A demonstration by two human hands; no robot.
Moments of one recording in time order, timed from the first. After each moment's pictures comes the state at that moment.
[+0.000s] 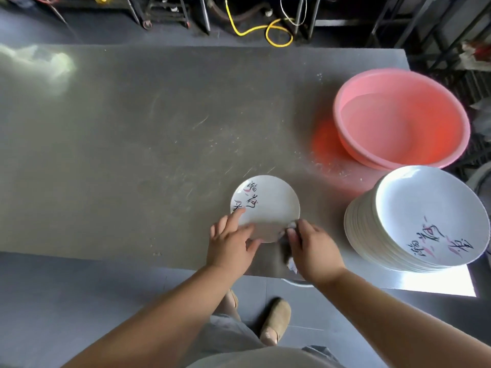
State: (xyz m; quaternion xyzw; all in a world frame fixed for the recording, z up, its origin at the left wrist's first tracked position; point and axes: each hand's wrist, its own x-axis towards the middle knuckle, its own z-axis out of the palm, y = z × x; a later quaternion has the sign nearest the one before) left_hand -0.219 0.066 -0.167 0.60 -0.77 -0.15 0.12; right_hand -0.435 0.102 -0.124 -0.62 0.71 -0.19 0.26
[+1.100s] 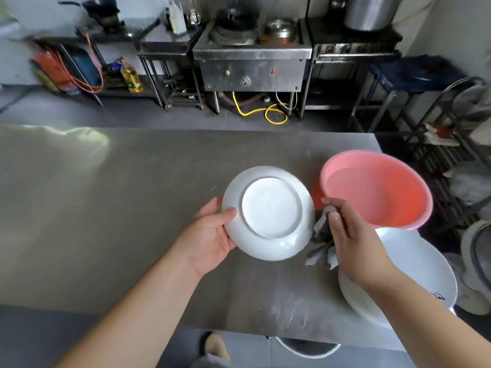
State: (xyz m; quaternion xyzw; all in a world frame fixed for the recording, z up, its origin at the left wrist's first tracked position) left_hand -0.202 -0.011 0.082 0.42 -0.30 -0.75 0.41; right_hand -0.470 0.052 0.064 -0.51 0.59 -0.49 0.39
